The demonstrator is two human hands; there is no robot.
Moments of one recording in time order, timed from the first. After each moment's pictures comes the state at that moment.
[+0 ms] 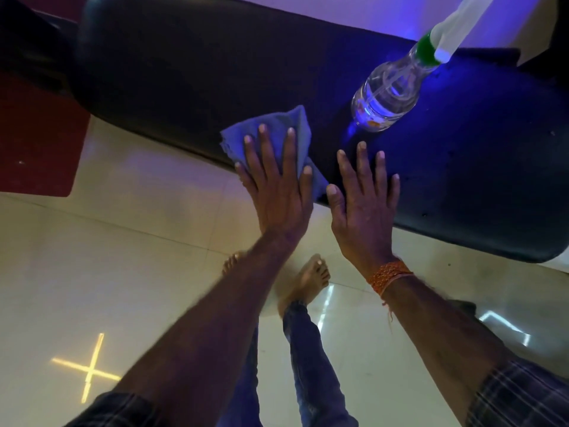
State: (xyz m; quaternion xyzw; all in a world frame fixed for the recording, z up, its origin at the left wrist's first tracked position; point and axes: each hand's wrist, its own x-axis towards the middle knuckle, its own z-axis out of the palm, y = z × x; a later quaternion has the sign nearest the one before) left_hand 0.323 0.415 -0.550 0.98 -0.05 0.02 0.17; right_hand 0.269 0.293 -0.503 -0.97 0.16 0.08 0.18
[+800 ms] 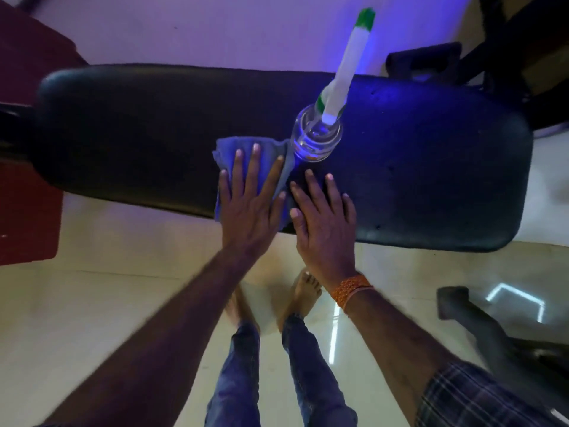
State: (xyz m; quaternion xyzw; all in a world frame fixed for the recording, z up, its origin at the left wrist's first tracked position) left_hand 0.361 0.410 -0.526 0.97 -0.24 -0.04 0.08; right_hand 0.276 0.281 -0.497 -0.96 0.18 0.08 0.19
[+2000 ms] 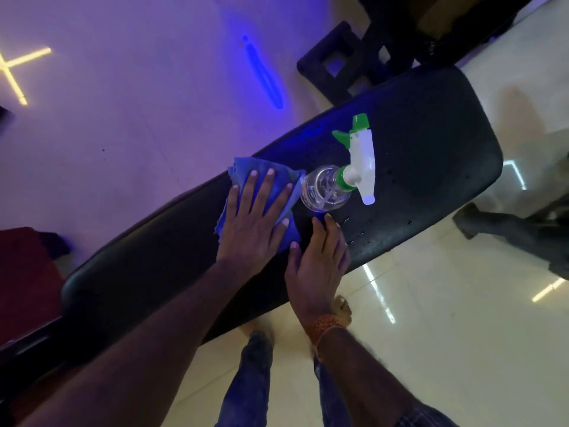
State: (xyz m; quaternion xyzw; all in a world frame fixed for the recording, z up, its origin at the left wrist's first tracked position) left_hand 0.544 0.420 -0.538 0.79 -0.61 -0.07 0.08; right_hand 0.409 0.404 -0.485 -0.74 0.64 -0.02 0.21
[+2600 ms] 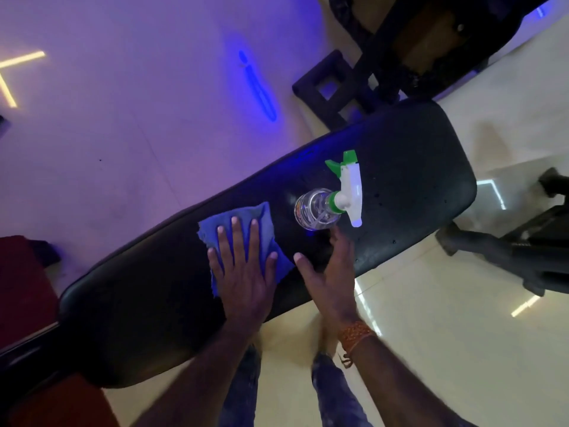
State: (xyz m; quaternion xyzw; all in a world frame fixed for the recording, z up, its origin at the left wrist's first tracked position) left_hand 0.491 0.458 -0.519 0.91 -0.39 -0.13 0.09; right_hand 0.385 0.360 -0.447 -0.67 0.60 -0.13 0.42
